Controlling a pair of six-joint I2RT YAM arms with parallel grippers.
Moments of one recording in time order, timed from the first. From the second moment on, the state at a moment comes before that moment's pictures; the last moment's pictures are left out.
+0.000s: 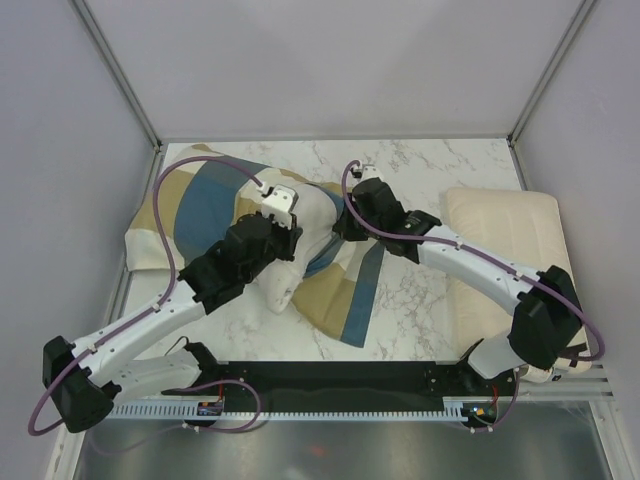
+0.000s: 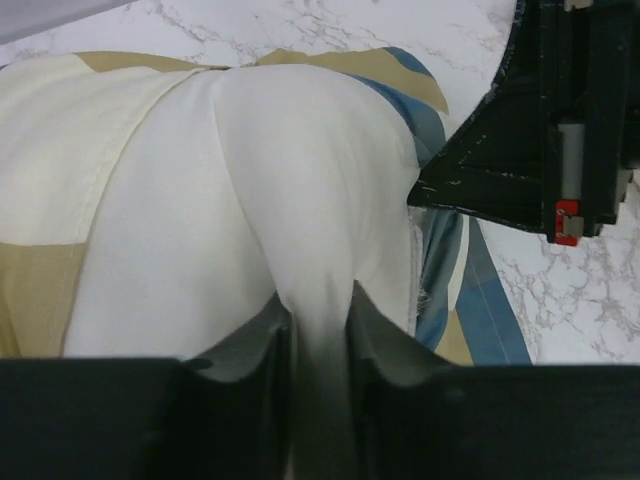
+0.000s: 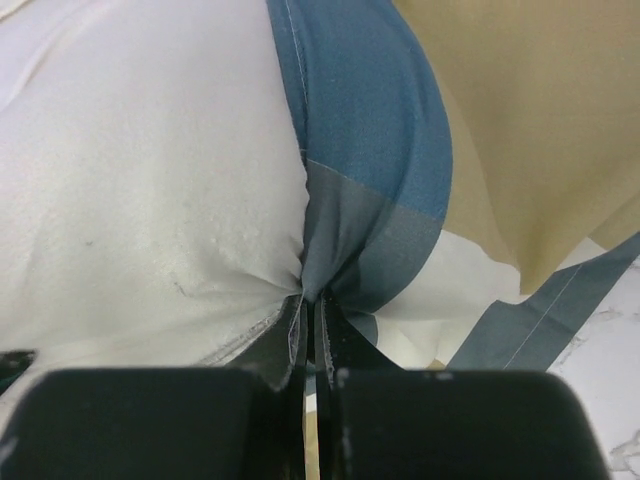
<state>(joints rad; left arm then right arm) -0.80 1.01 0.86 -0.20 -0.29 -0.18 0.73 1.51 1.19 -0.32 0.11 0.61</state>
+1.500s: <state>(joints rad) -1.14 1.13 1.11 -0.28 -0.50 0.56 0.68 1.29 1.29 -0.47 0.12 0.49</state>
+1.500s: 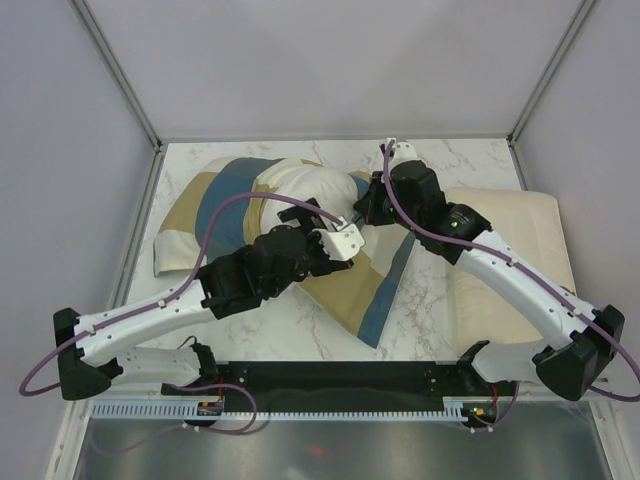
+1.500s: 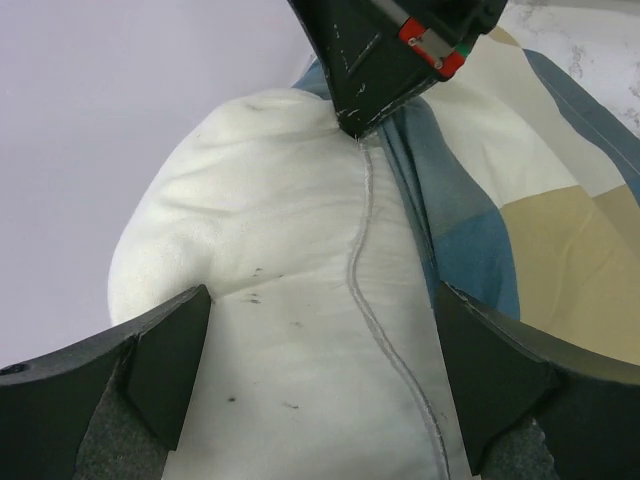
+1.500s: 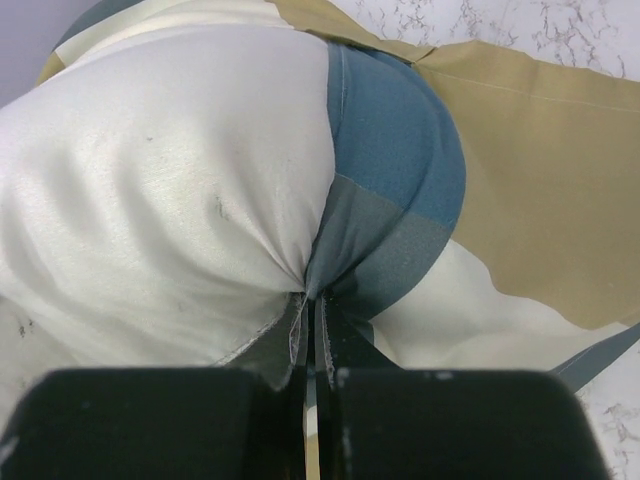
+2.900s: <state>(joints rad) -0.80 1.37 1.37 -0.50 0.00 0.10 0.70 0.88 0.94 -0.26 -0.05 0.48</state>
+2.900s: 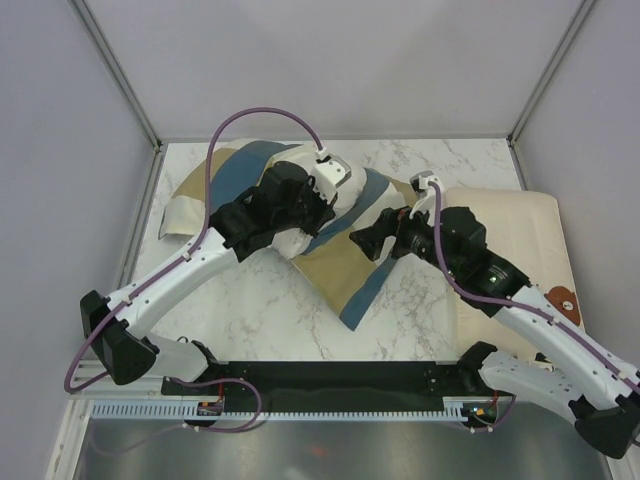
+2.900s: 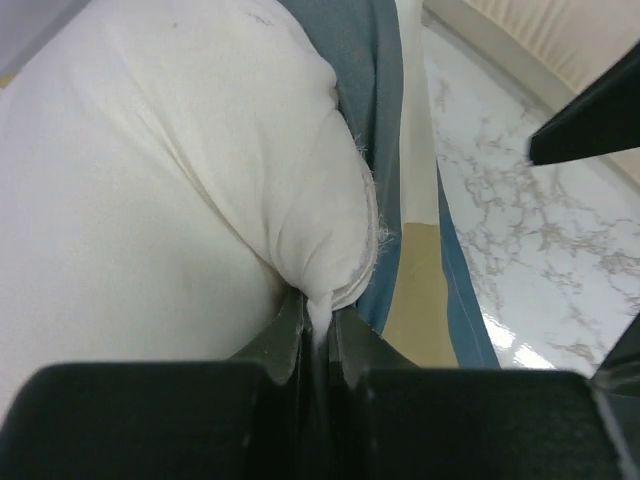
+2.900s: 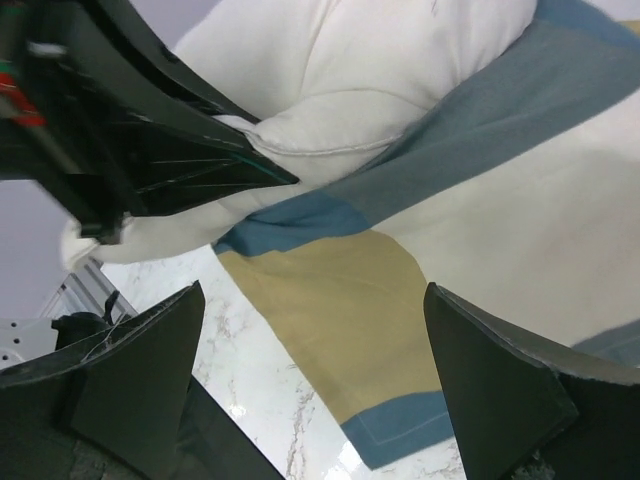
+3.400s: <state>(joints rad) -0.79 1.36 1.40 -0.54 0.16 -0.05 0.74 1.07 0.82 0.02 0.03 0.55</state>
